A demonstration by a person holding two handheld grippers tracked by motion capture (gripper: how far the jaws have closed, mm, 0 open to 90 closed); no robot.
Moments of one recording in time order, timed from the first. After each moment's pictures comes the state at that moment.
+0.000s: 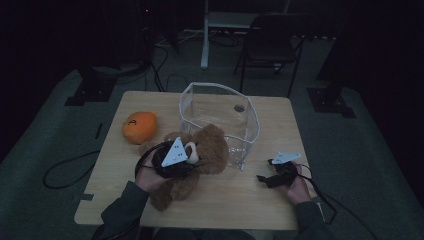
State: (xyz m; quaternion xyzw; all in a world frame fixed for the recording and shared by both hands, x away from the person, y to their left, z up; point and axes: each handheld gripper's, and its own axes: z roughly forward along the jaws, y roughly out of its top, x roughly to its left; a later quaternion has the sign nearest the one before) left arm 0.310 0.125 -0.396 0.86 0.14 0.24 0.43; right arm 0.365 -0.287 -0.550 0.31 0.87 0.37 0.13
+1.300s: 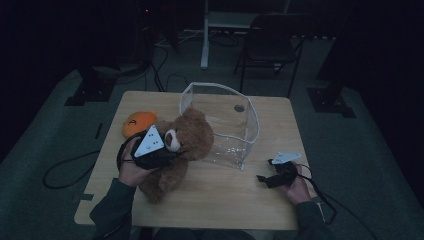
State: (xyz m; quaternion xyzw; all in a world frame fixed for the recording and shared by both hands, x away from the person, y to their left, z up) left arm 0.314 0.169 -0.369 0.82 0.18 0.26 0.48; right arm 0.365 -0.287 -0.549 0.31 0.87 0.37 0.13
